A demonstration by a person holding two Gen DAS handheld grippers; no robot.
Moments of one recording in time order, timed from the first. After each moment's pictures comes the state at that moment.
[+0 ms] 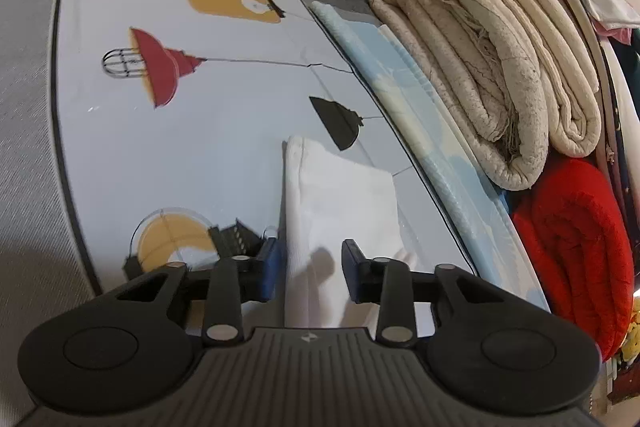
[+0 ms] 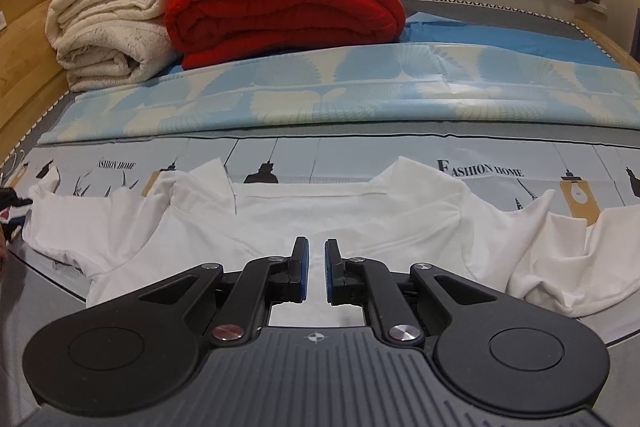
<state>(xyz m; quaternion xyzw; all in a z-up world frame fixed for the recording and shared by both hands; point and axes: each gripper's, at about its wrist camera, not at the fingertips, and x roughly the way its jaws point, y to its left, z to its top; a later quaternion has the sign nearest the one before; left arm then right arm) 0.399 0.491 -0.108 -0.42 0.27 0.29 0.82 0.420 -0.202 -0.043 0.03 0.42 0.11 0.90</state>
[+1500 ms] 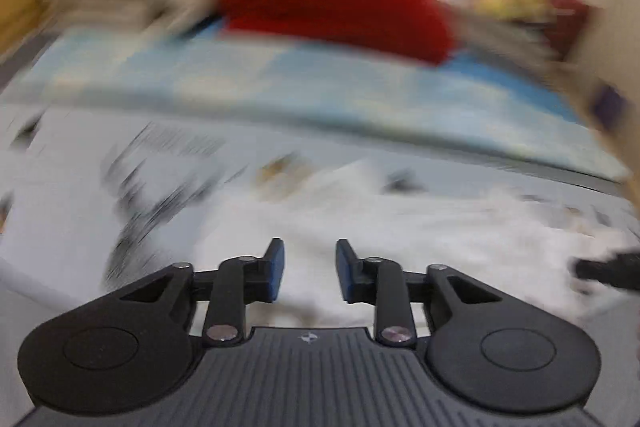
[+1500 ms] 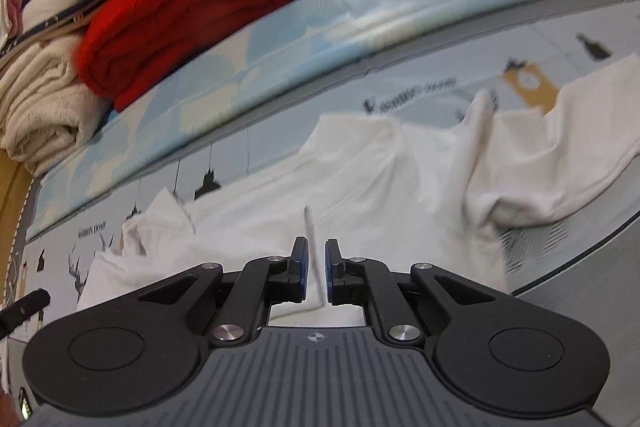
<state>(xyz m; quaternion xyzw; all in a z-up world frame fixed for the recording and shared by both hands) 0.411 0.140 -0.005 -0.09 0.44 0.05 0.89 0.438 -0.271 -0.064 0.20 0.49 0.02 0.85</state>
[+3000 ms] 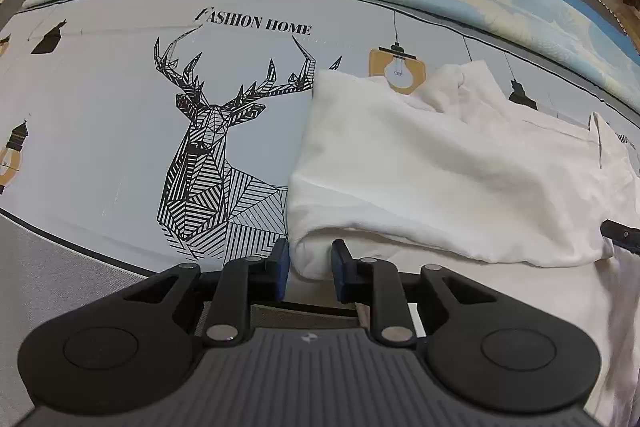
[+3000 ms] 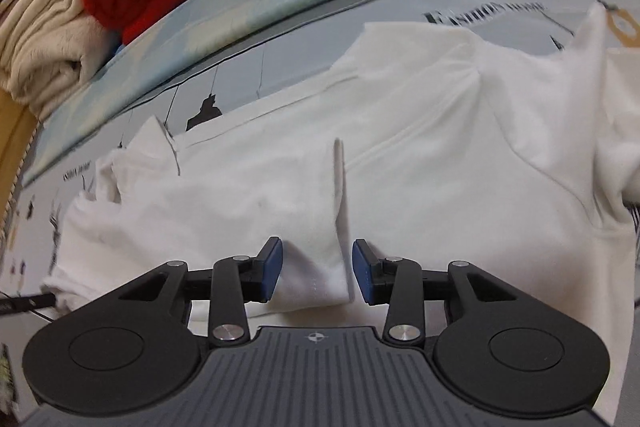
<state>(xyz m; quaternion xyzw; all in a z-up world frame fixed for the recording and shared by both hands) 0.435 0.199 -0.080 -0.06 0.56 0.07 0.82 0.470 -0.227 -0.160 0.17 0.51 0.08 0.84</state>
